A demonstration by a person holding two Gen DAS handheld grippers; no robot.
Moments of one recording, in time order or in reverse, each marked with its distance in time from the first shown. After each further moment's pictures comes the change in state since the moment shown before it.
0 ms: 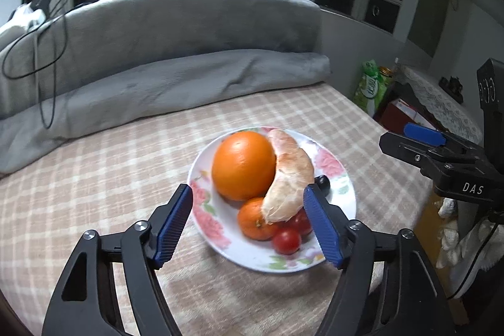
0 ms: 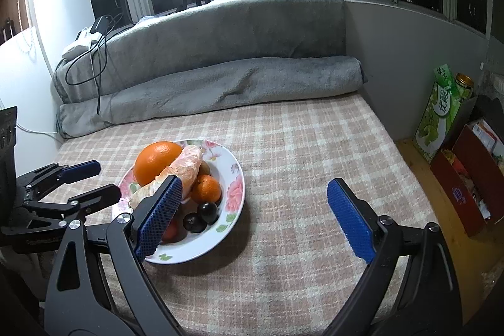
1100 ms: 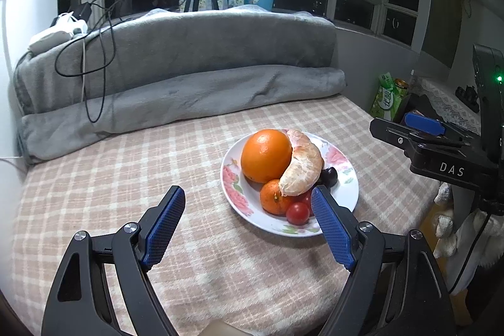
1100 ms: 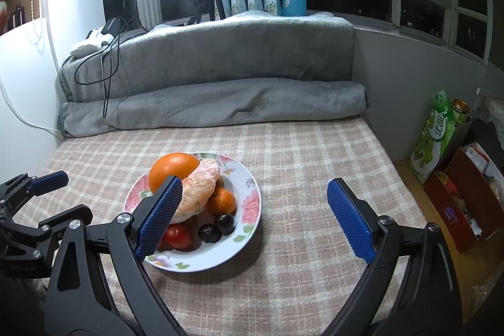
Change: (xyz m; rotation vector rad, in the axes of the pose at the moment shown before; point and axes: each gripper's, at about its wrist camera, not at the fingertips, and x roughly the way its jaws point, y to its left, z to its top) left arm -0.052 -0.008 -0.024 -0.021 -0.083 0.131; right arm -0.015 0.027 0.001 -0.060 -0.079 -0.033
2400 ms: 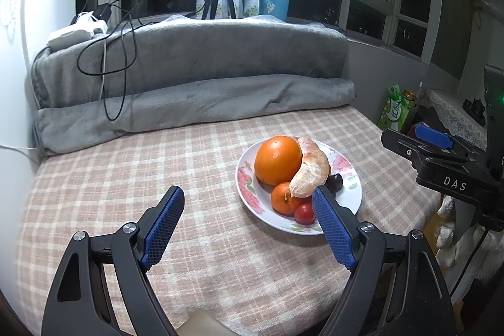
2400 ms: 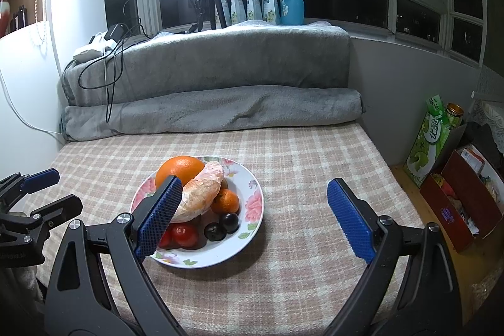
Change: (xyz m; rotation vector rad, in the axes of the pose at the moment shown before) left arm -0.017 0.006 -0.001 -0.047 -0.027 0.043; right arm -0.016 0.006 -0.001 -0.001 -0.033 -0.012
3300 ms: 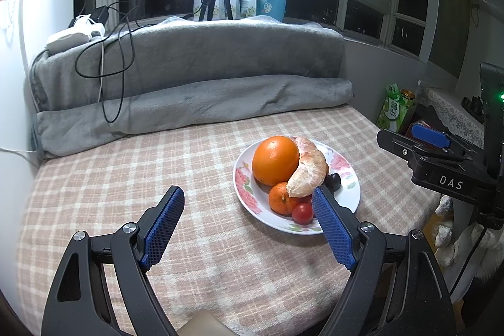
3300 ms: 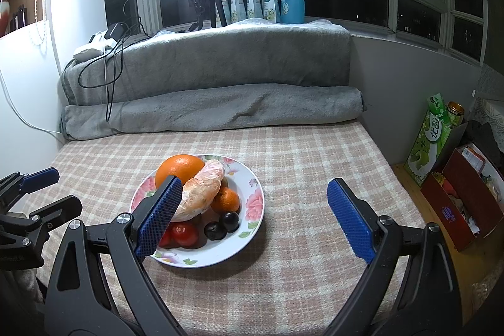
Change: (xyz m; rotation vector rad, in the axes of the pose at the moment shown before) left arm -0.001 -0.002 0.001 0.011 -0.006 -0.004; right arm 0.002 0.000 -0.002 0.002 0.005 0.004
